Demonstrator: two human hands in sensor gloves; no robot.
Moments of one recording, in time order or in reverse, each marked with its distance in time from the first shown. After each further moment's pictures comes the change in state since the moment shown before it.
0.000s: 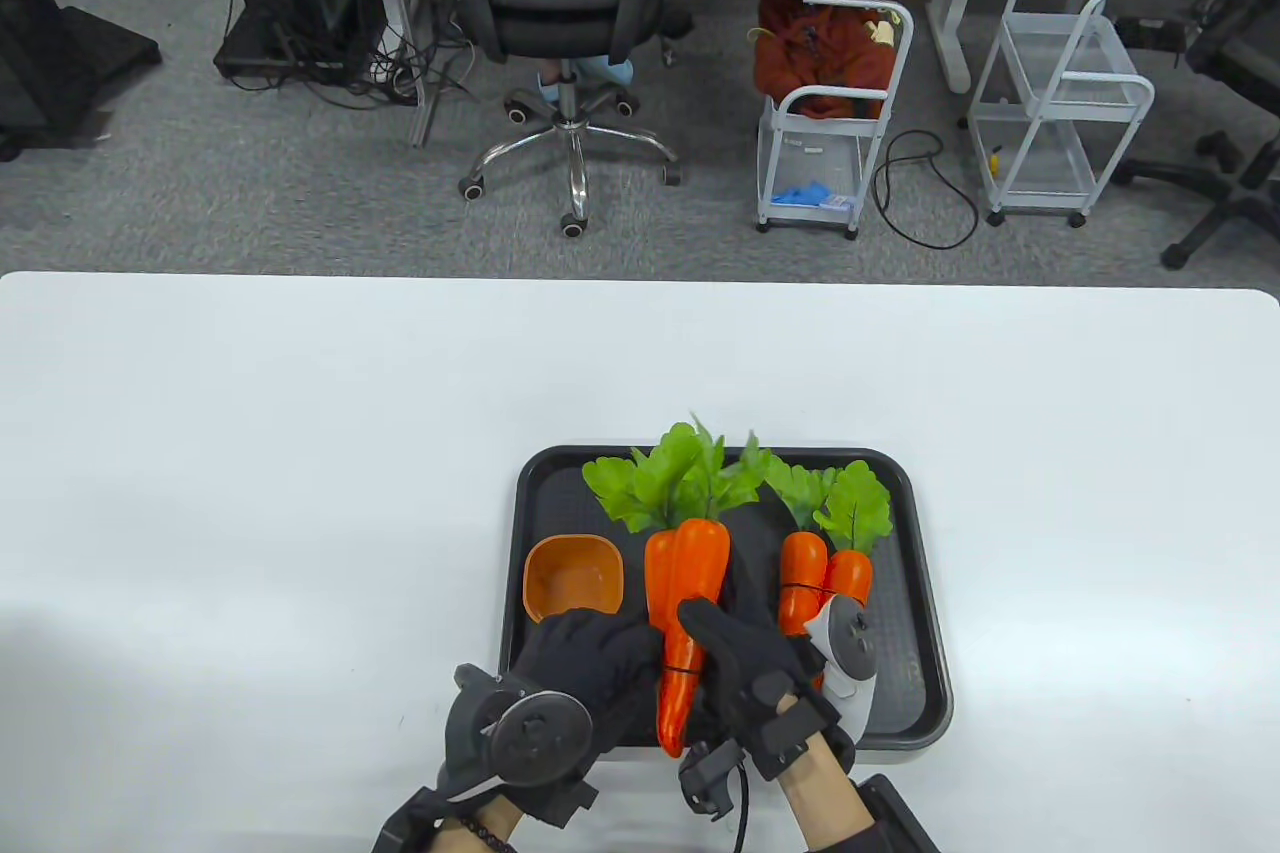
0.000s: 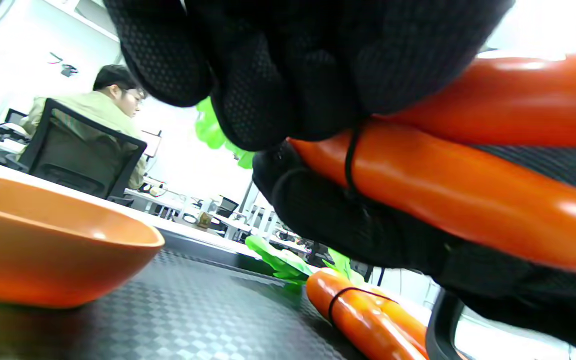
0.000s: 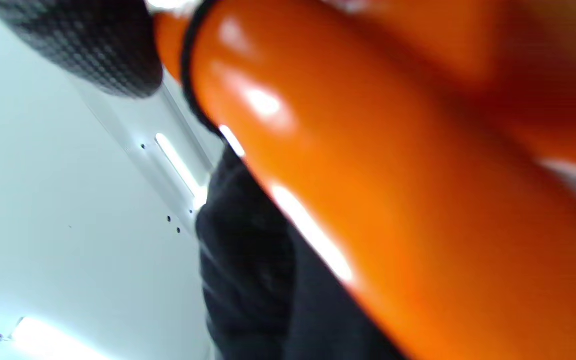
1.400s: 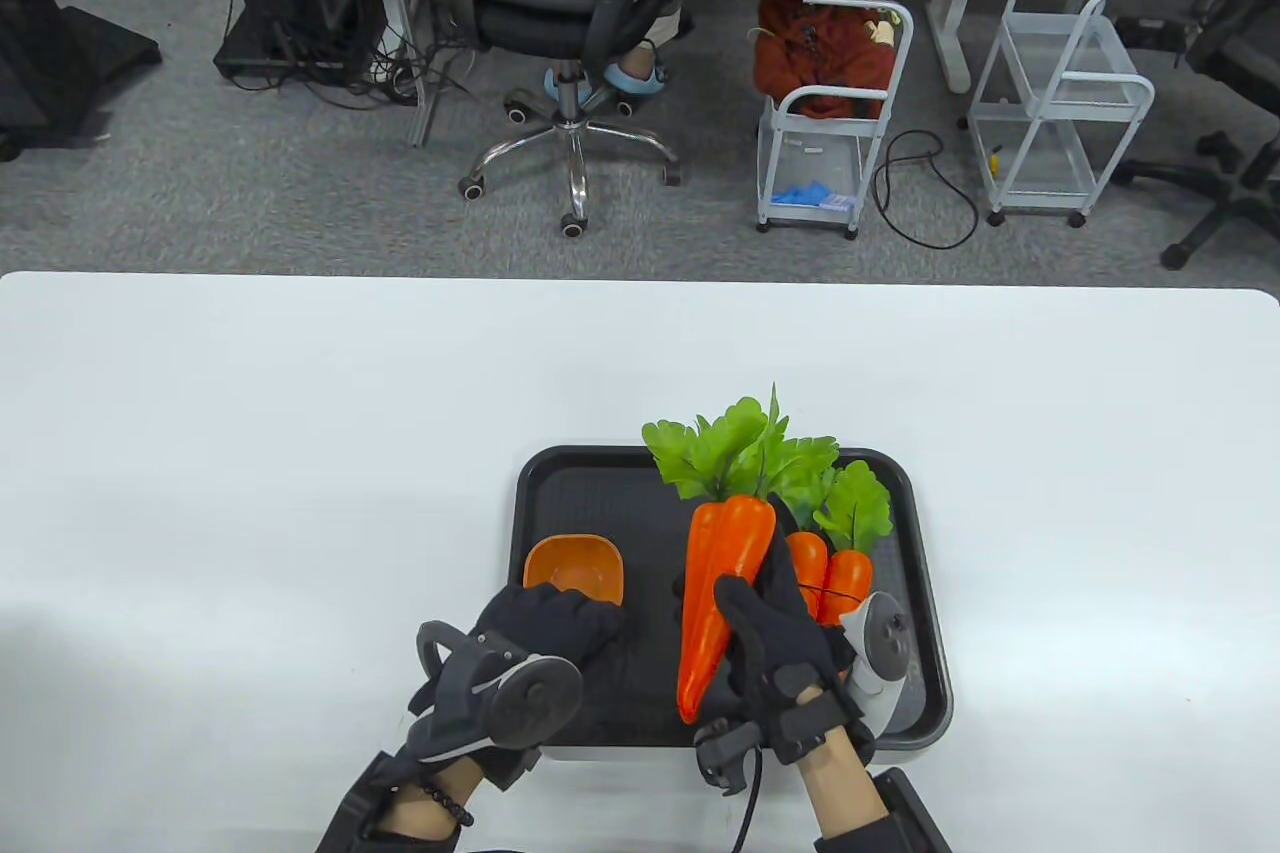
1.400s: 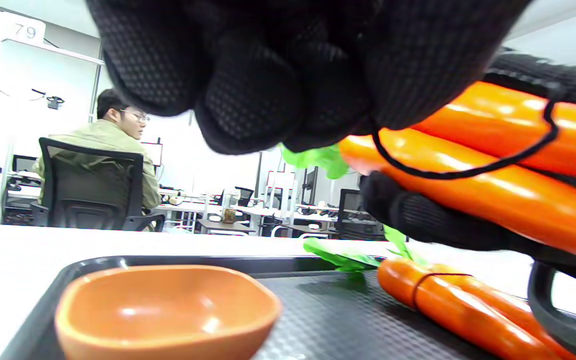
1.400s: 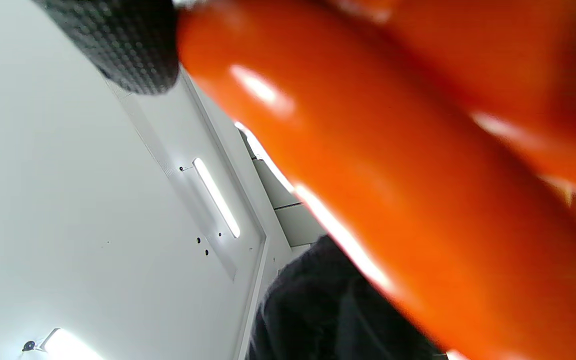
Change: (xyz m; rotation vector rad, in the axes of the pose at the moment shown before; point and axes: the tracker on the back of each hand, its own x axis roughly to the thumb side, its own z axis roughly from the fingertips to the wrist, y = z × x) left_hand -0.015 0.040 -0.026 -0.100 -0.003 -0.249; right_hand 0.012 -0.020 0.001 -0.085 -0.113 0.024
